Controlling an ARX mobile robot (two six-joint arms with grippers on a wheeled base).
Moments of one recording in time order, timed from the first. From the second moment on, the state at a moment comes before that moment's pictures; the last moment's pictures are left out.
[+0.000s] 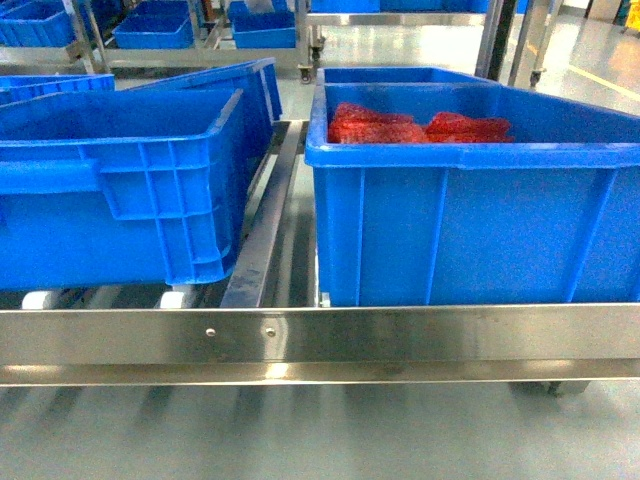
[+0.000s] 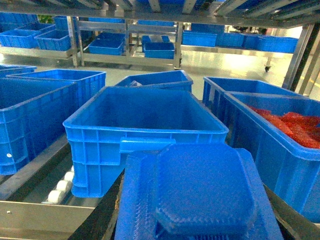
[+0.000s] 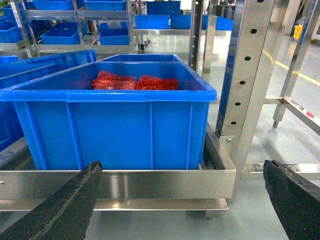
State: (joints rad) left arm -0.32 0.28 0.23 0.10 -0.39 -0.05; right arm 0.00 0.01 0.01 -0.01 0.00 0.00
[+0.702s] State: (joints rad) left arm -0.32 0.28 0.23 0.10 -0.39 -0.05; right arm 0.00 0.01 0.01 0.00 0.00 0.00
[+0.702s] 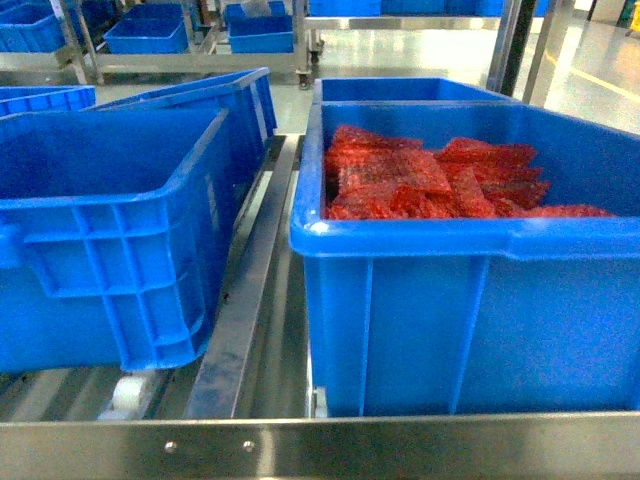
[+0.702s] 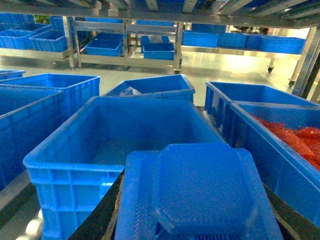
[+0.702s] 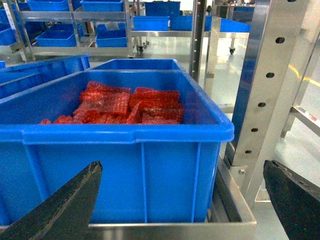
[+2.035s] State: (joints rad) left arm -0.32 0.29 0.23 0.10 -0.39 -0.05; right arm 0.00 0.01 0.01 -0.01 0.00 0.00
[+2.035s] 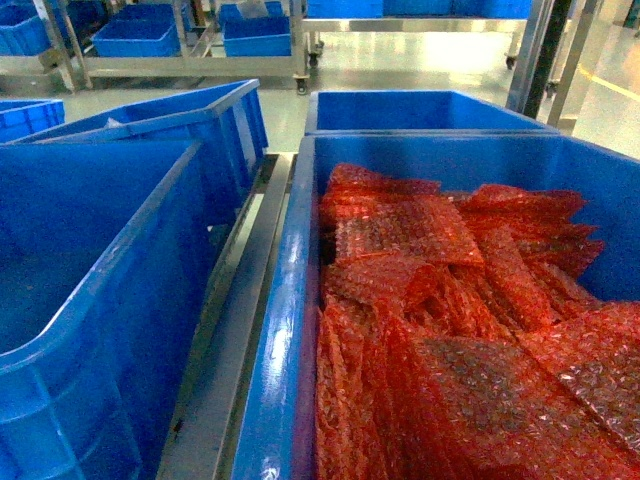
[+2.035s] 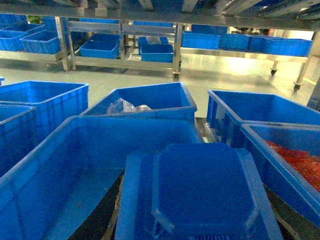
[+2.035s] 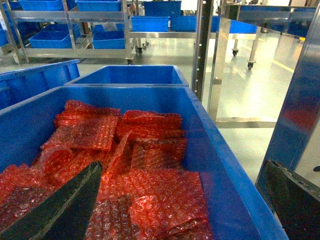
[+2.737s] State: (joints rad) left arm -0.32 0.29 0.23 0.10 -0.39 -0.05; right arm 0.00 0.01 0.01 -0.01 0.00 0.00
